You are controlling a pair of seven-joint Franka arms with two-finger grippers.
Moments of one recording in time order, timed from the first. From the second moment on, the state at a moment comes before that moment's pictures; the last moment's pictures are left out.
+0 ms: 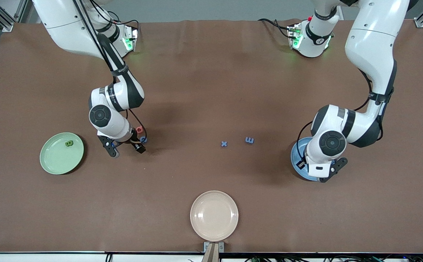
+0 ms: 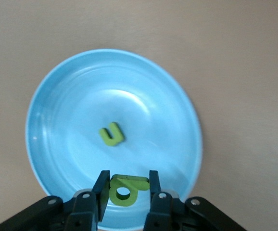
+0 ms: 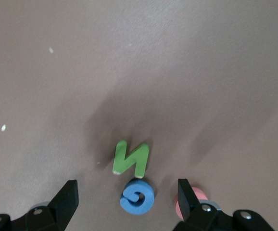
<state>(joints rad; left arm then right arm) -0.13 0.62 -0.14 -1.68 0.25 2.13 -1.08 0.34 0.47 -0.03 -2.07 0.08 2.49 1.18</state>
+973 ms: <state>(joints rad) -0.16 0.59 -0.33 -1.74 0.25 2.21 -1.45 0.33 0.54 -0.03 -2.01 0.08 2.49 1.21</state>
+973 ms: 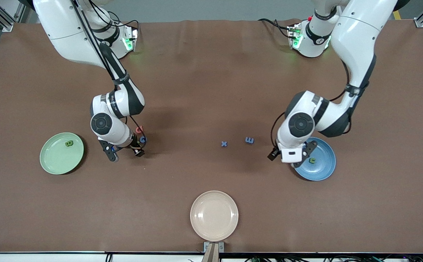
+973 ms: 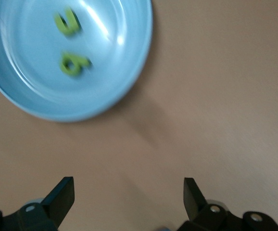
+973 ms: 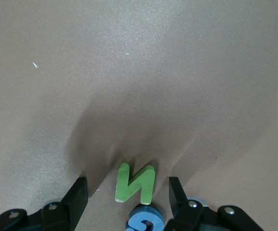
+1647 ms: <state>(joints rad) -0.28 0.70 -0.34 -1.77 0.25 2.40 -1.83 0.33 0.54 -0.03 -2.00 0.08 2.48 1.21</state>
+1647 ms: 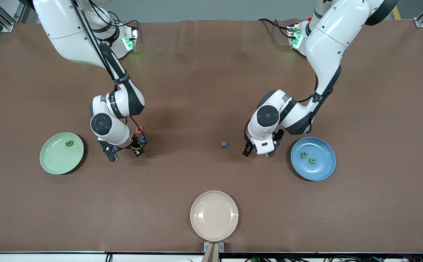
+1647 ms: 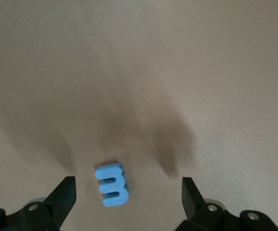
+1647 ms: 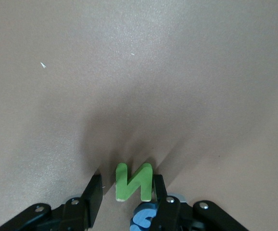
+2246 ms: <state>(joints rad) -0.28 0.69 -0.34 -1.83 0.25 2.48 -1.87 0.33 0.54 -0.03 -2.00 0.08 2.47 1.21</state>
